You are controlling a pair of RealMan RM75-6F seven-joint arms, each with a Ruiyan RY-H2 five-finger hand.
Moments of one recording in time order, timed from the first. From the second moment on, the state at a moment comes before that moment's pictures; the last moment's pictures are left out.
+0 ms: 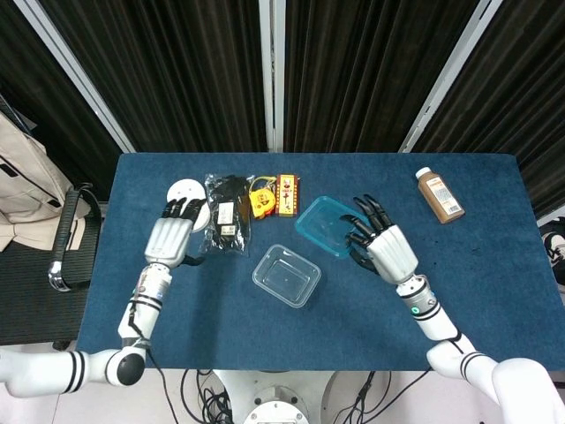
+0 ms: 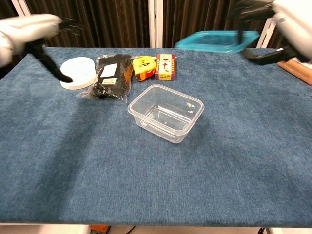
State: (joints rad) left arm -0.79 -1.45 -0.12 -1.70 0.82 1.29 0.48; right arm 0.61 -1.79 0.08 -0.70 -1.66 1.62 0.32
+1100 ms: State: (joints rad) left arm -0.46 -1.28 -0.08 -1.62 1.11 1.43 0.22; right arm 0.44 -1.29 0.04 -1.39 -1.46 1.21 0.16
